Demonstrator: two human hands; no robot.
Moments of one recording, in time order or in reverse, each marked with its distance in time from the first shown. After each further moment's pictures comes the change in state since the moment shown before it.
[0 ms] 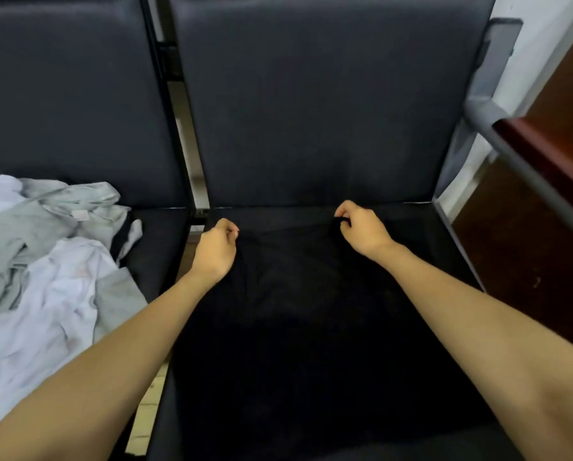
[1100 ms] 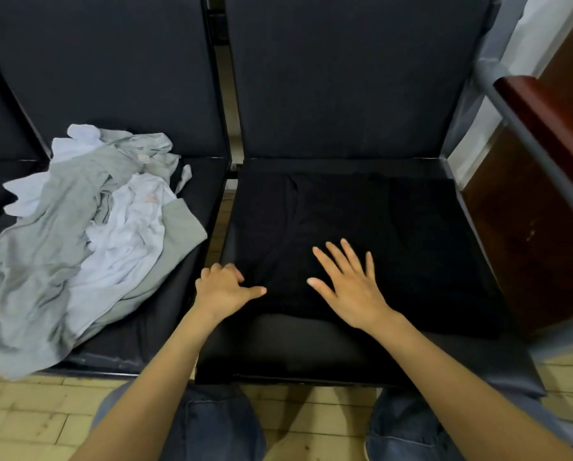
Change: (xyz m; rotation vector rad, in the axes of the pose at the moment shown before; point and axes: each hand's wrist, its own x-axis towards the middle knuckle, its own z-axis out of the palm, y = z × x) left_hand -0.218 -0.014 -0.050 0.397 -0.305 -0.246; right_hand -0.237 -0.035 0.058 -0.329 -0.218 -0.213
